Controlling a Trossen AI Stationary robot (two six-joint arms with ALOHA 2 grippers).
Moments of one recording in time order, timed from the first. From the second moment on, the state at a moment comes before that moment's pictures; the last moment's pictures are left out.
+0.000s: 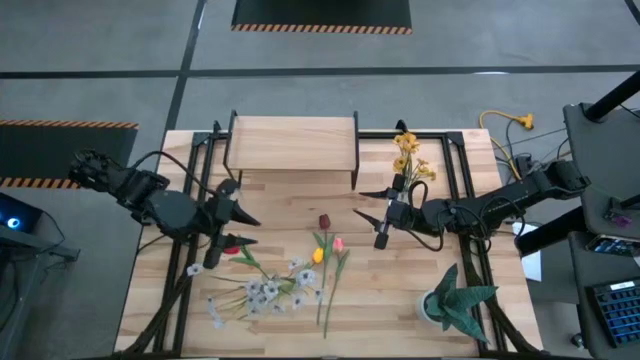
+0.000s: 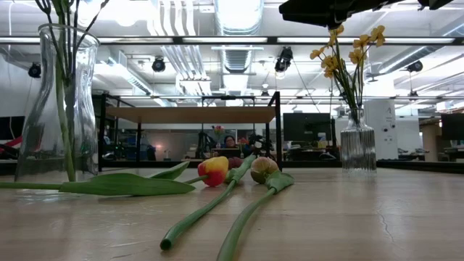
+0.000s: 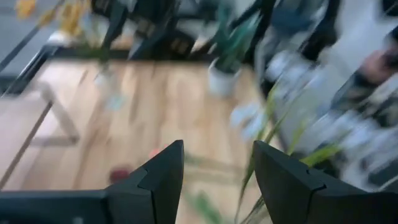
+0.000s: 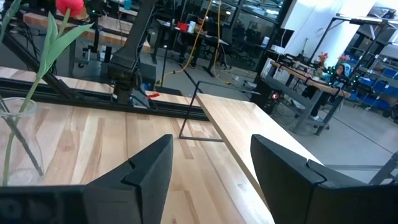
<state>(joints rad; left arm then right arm) -0.47 0.99 1.31 -0.79 -0.31 -0.30 0.27 1.18 0.63 0.47 0.61 -0.22</state>
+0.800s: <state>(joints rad) -0.47 0.34 0.47 -0.22 -0.46 -0.13 0.27 1.18 0.63 0.47 0.61 -0.21</state>
